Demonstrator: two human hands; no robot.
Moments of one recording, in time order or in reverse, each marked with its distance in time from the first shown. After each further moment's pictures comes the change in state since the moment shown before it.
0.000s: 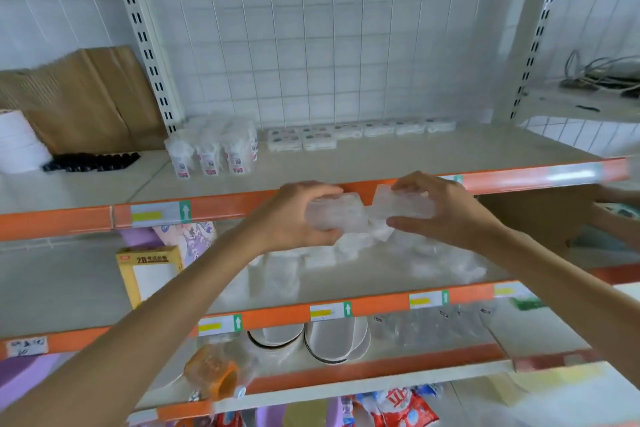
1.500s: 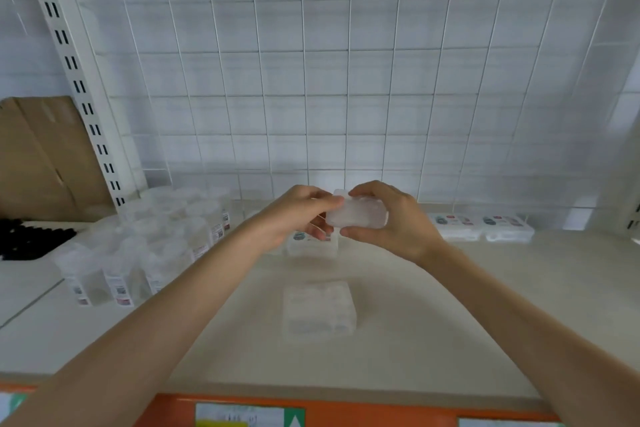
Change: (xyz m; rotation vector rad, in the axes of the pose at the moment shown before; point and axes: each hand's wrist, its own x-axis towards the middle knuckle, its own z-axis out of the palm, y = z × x) left_hand 0.273 -0.115 -0.018 -0.636 0.117 -0.555; right_hand 0.292 0.103 0.041 0.214 0.003 -0.134
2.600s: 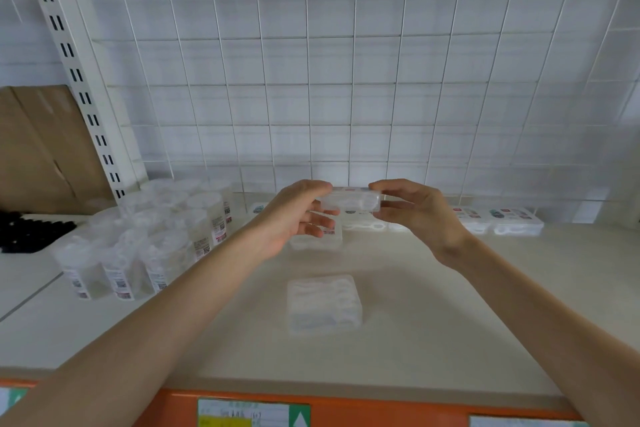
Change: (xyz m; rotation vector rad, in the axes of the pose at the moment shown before) left_hand -0.005 -0.015 -0.002 -0.291 0.076 -0.060; right_hand -0.009 0.008 -0.011 0.682 0.011 0.230
